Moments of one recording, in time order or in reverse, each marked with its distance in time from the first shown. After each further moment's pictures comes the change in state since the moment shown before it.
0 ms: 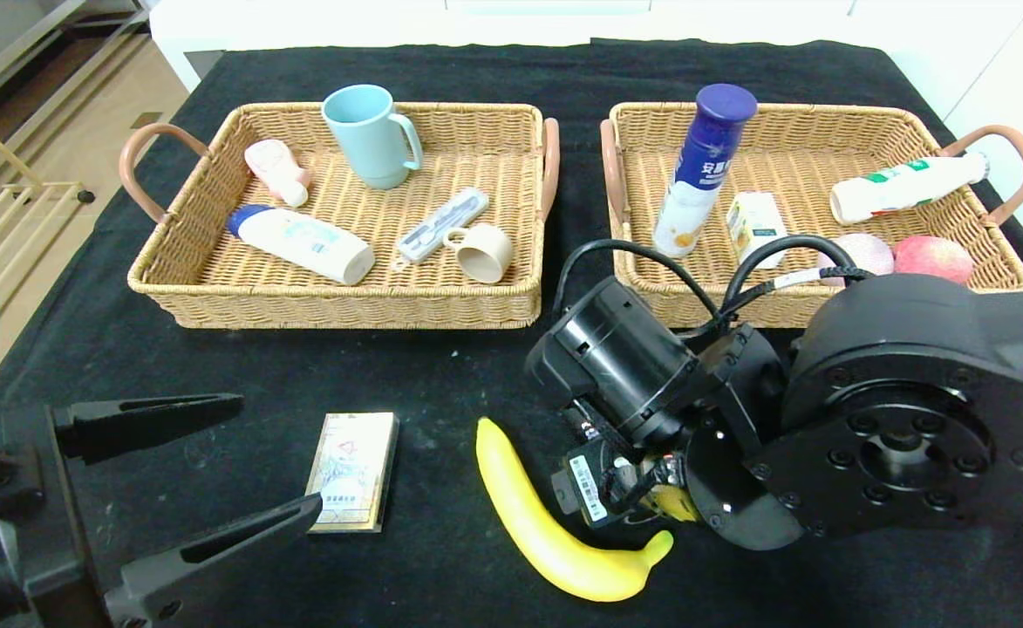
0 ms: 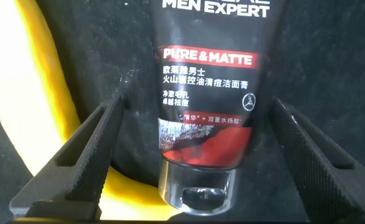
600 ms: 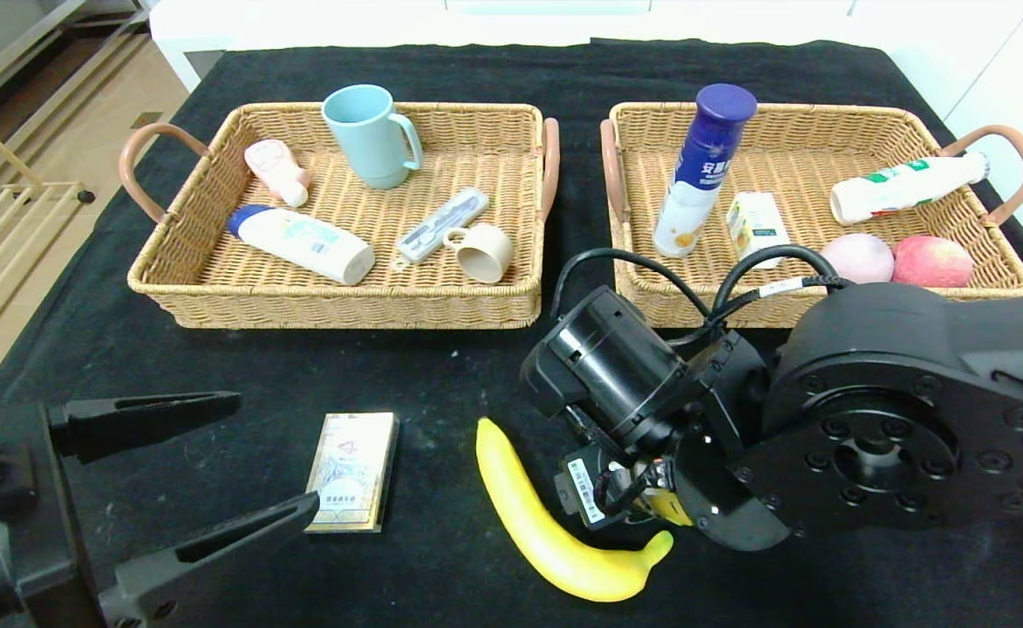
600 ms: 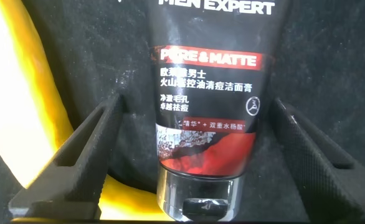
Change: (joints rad) left arm 0.000 -0.005 -0.002 0.000 0.000 0.000; right arm -0.005 0.017 0.000 0.000 -0.006 0.004
